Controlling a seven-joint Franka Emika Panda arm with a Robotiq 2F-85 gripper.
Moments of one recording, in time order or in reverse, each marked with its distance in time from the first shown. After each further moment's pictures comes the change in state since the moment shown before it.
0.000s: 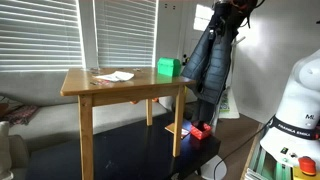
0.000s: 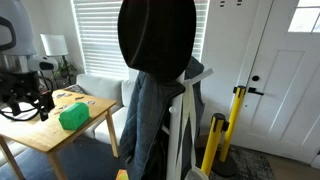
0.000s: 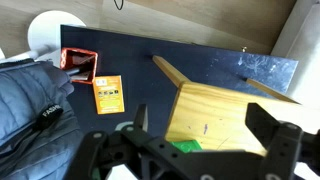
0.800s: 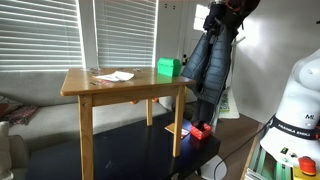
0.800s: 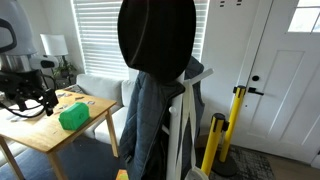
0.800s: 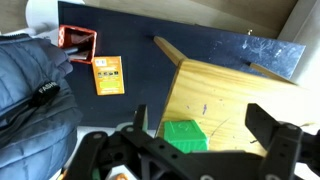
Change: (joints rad) arm 0.001 0.028 0.027 -0.004 0.000 0.117 0.000
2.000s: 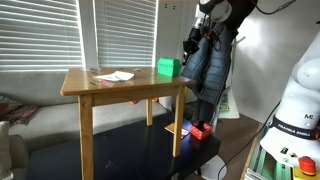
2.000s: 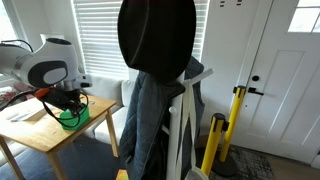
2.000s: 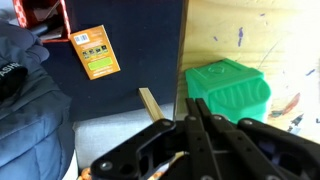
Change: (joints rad) arm -0.040 0.356 -0.033 0.051 0.156 0.388 0.057
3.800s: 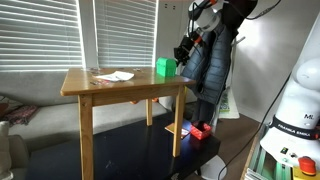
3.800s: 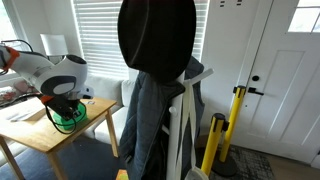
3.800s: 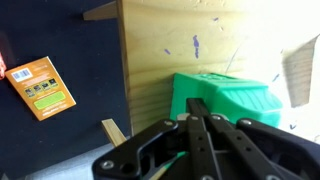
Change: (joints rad) arm -0.007 0.164 0.037 0.062 0.279 -0.035 -0.069
